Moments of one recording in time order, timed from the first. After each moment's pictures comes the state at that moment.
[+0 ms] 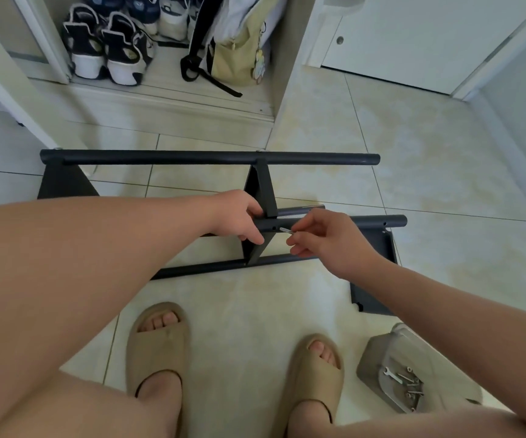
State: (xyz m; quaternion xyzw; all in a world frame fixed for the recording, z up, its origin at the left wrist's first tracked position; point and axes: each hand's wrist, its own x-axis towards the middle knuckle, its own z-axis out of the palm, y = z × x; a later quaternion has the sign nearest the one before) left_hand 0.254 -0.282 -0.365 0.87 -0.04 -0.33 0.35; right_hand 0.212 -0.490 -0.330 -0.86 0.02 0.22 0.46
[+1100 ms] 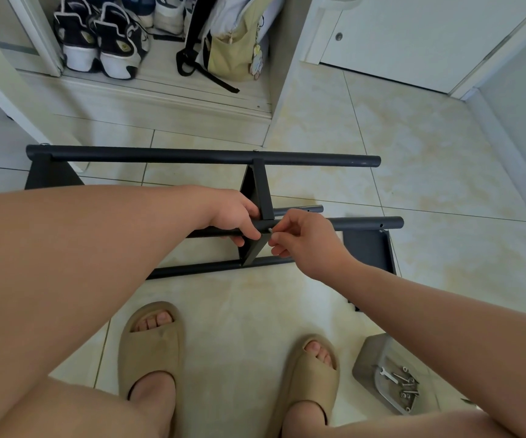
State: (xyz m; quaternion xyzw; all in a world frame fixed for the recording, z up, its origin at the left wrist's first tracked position) left_hand 0.268 -0.284 -0.378 0.82 -0.02 -0.39 0.42; right_hand 0.215 -0.467 -0.351 -0.89 0.00 0.21 0.41
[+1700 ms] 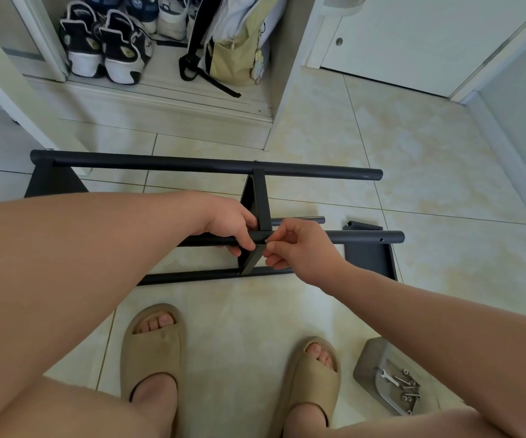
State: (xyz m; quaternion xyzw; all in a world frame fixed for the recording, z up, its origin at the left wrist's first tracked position) left_hand 0.262 -0.277 -0.379 0.80 -0.03 -0.44 0.41; right_hand 0.208 -0.462 -0.351 -0.85 0.02 0.26 0.46
